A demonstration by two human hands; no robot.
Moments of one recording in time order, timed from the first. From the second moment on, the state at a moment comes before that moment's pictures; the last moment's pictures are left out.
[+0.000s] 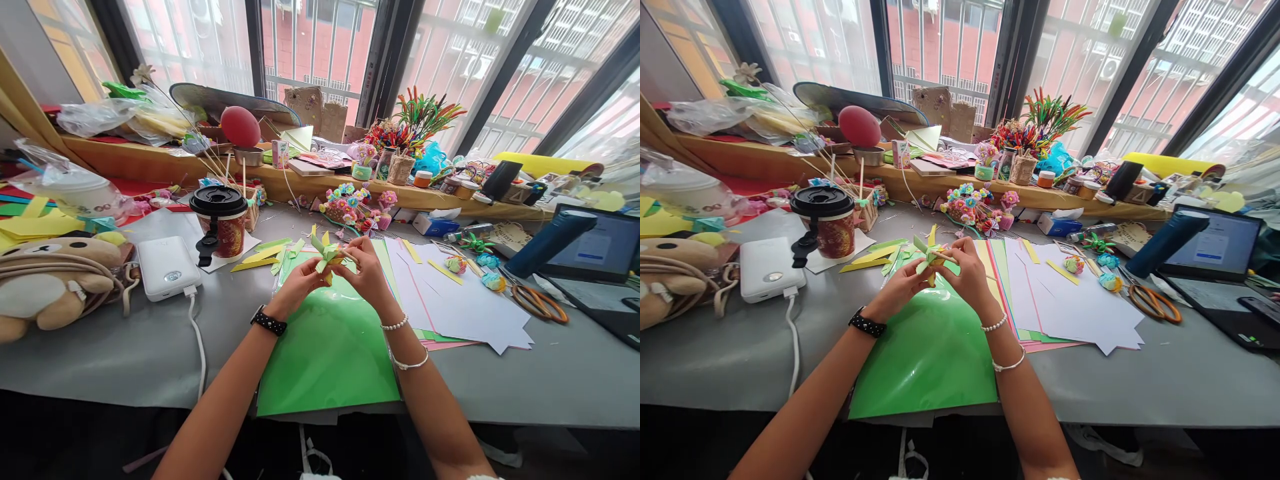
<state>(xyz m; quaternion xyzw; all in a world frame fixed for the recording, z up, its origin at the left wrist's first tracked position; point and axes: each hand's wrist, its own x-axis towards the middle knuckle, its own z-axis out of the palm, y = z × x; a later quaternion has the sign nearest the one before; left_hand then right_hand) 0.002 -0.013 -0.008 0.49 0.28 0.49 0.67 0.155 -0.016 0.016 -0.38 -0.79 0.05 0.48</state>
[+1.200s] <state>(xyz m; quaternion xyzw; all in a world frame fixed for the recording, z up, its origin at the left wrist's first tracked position) -0.002 -0.010 -0.015 0.63 0.32 0.53 0.47 0.165 -0.014 0.017 -0.39 -0.81 0.01 0.45</state>
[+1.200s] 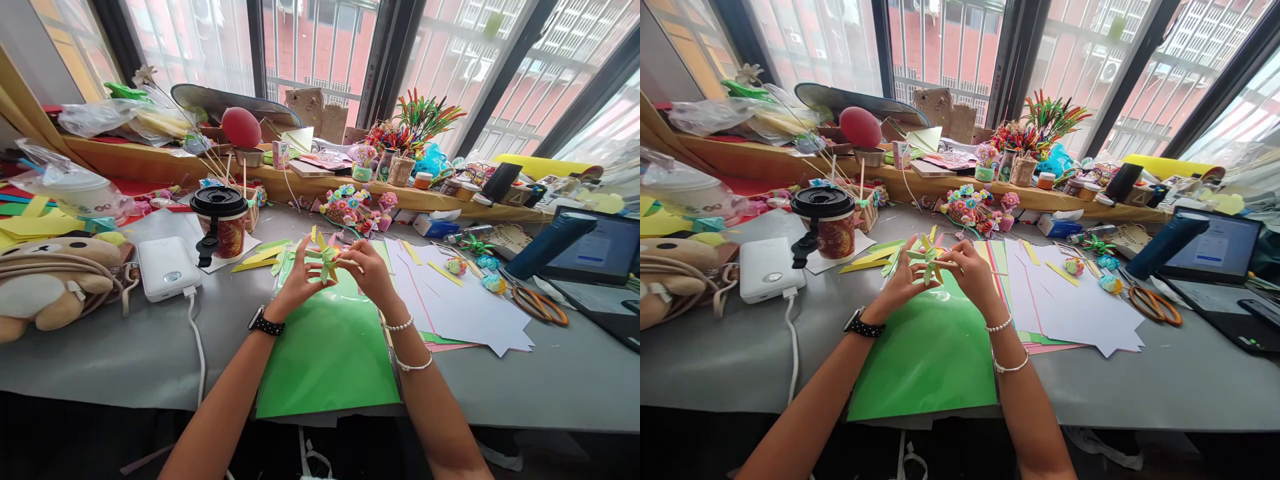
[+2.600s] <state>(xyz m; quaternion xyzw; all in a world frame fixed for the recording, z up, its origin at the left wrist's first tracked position) -0.006 -0.007 -0.014 0.64 0.37 0.51 0.44 0.173 -0.015 0.024 -0.37 -0.79 0.17 0.45</state>
